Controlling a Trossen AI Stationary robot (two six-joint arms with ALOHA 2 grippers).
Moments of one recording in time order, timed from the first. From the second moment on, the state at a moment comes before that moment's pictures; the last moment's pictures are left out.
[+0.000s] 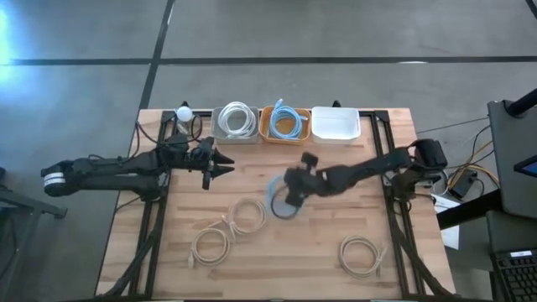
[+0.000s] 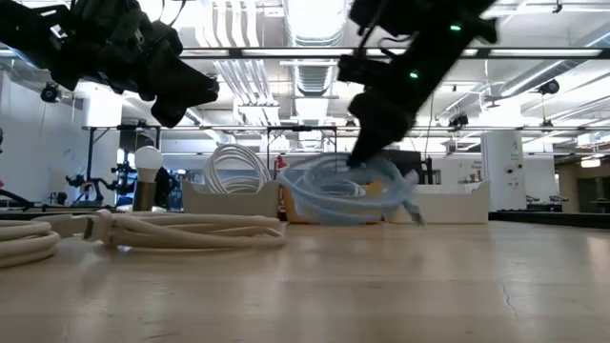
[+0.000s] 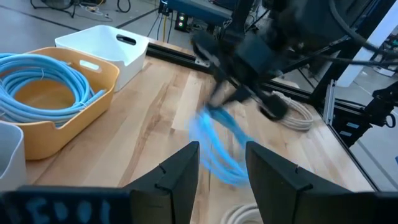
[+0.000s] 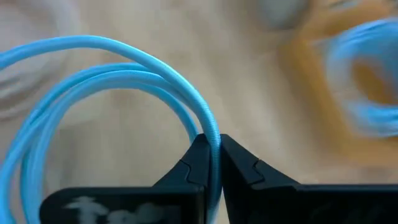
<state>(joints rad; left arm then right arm) 0.34 0.78 0.34 0.26 0.31 -0.20 0.13 1.70 1.03 -0.30 0.56 0.26</state>
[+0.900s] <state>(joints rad) 0.34 0.78 0.34 0.26 0.31 -0.20 -0.49 1.72 1.12 0.14 0.54 -0.09</state>
